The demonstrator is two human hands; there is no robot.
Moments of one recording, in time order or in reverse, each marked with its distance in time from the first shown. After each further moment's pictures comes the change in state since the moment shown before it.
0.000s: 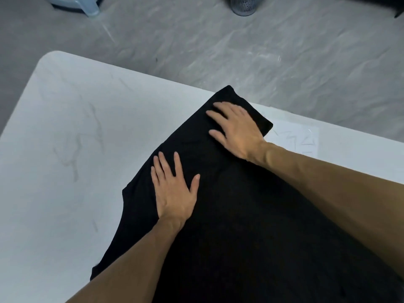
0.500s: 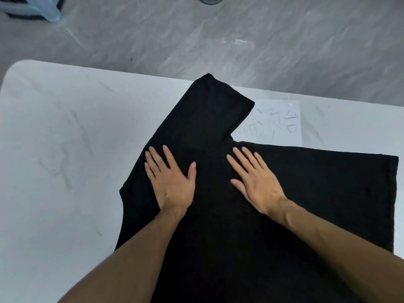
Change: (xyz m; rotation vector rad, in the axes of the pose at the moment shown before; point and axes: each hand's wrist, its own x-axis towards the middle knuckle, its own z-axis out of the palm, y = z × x) left_hand -0.003 0.000 0.001 -0.046 -0.032 0.018; right_hand -0.184 -0.055 0.020 -0.137 -0.136 0.204
